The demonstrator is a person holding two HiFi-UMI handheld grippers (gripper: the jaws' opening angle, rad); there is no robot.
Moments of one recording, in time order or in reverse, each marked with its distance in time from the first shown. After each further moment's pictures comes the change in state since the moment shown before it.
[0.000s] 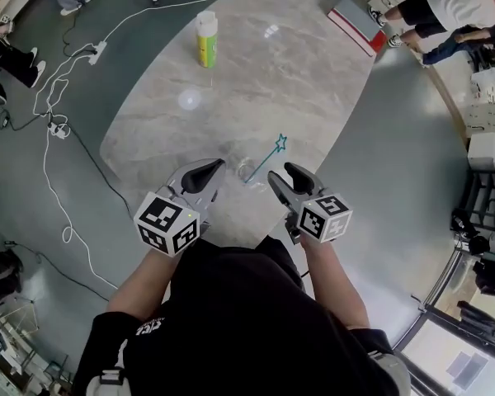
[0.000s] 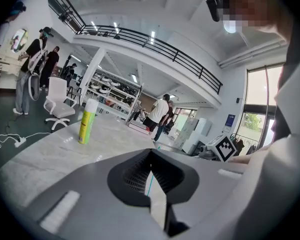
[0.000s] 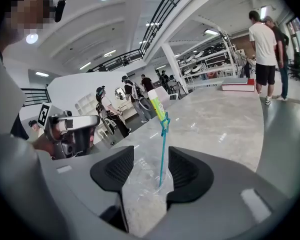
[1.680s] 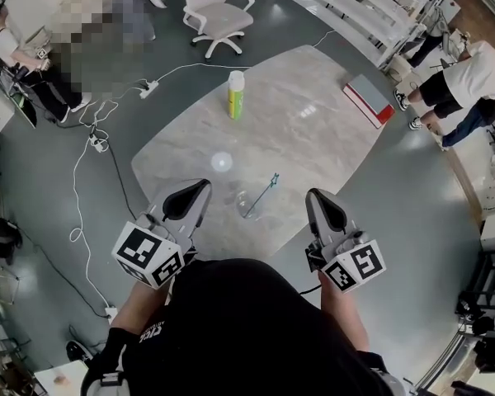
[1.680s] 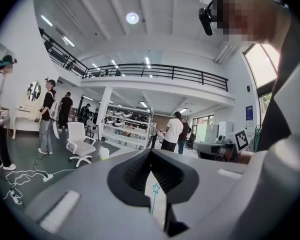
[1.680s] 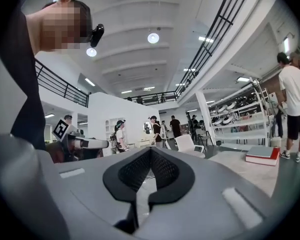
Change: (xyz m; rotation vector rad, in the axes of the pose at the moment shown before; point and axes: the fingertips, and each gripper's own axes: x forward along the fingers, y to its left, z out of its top) left arm -0.091 -0.095 0.108 0.193 -0.287 0.274; right arm -0.157 0.070 0.157 -0.359 -0.461 0.269
